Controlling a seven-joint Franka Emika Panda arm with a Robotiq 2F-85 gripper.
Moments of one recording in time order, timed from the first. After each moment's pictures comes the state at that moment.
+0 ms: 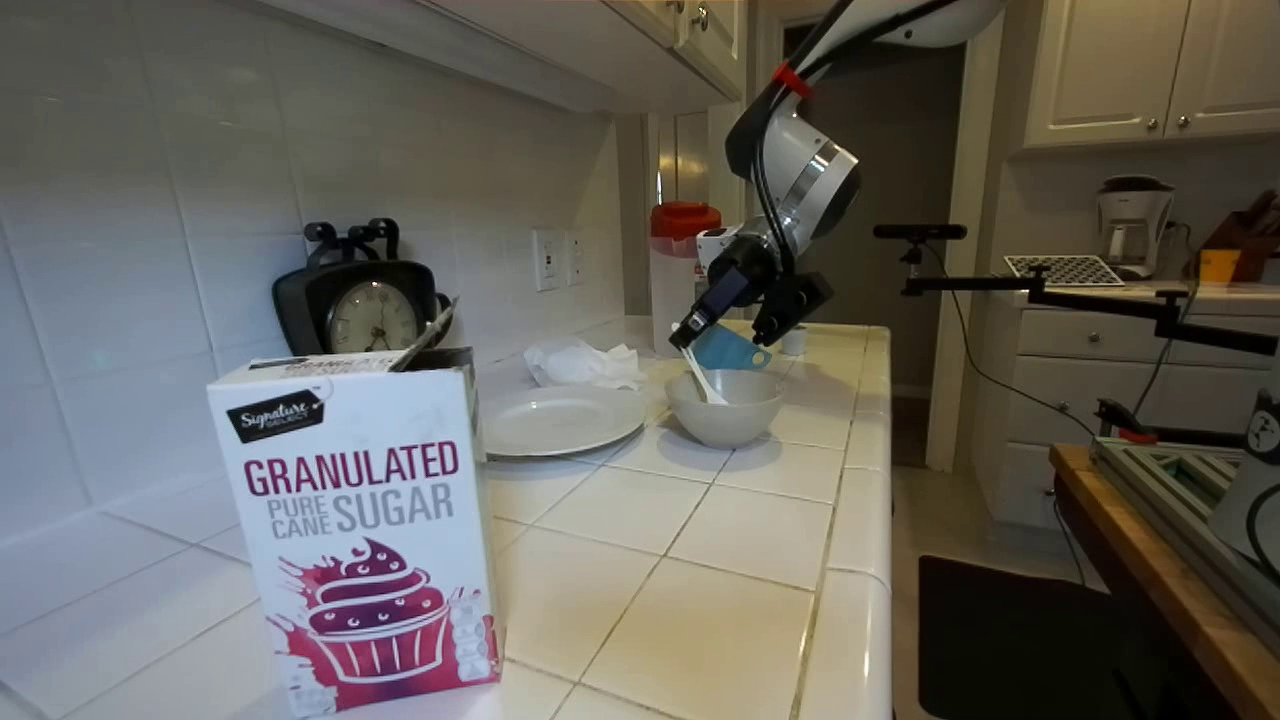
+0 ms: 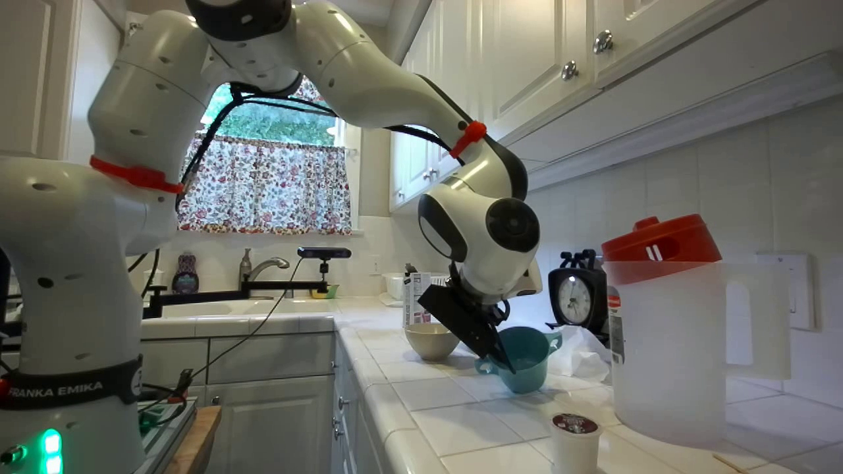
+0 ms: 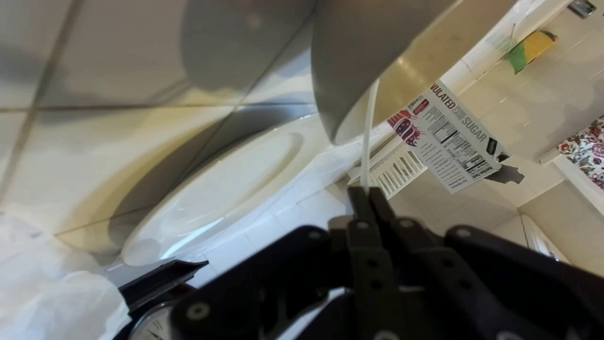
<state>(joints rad) -0.18 0.33 -0.14 -2.14 1.32 1.90 -1.70</state>
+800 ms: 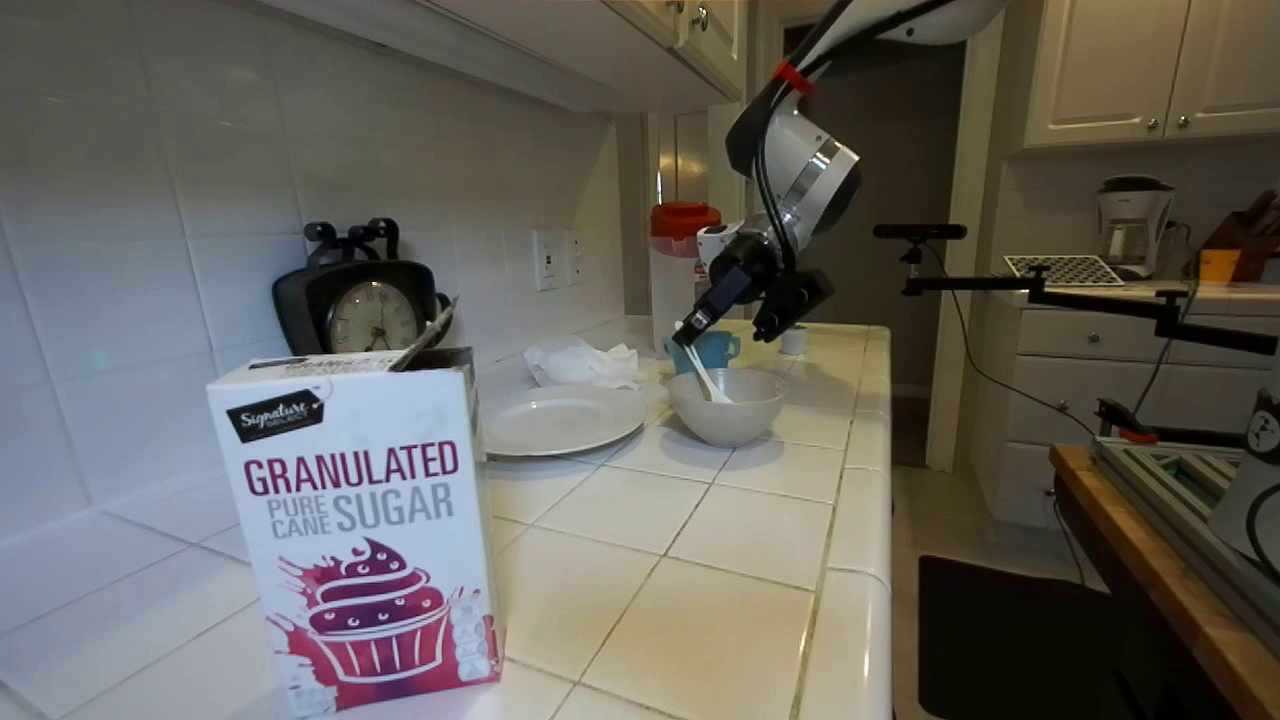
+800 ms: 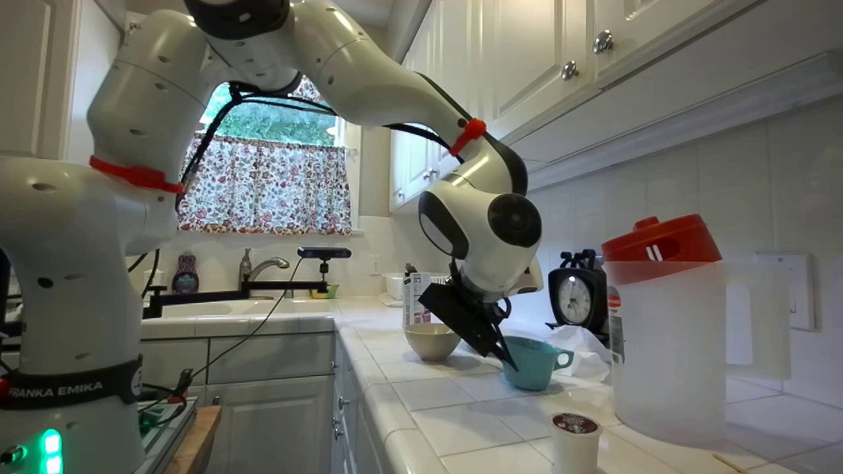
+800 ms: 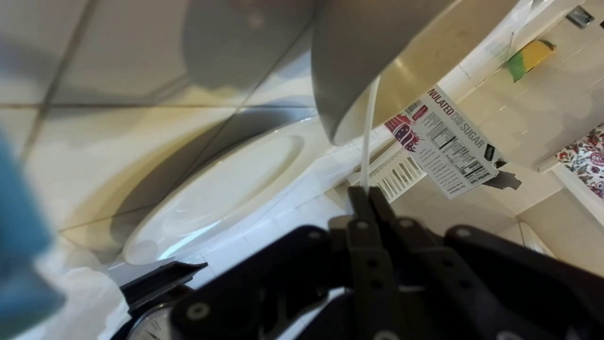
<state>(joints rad) -0.18 0.32 -0.15 -2.14 1.30 1.90 -1.70</state>
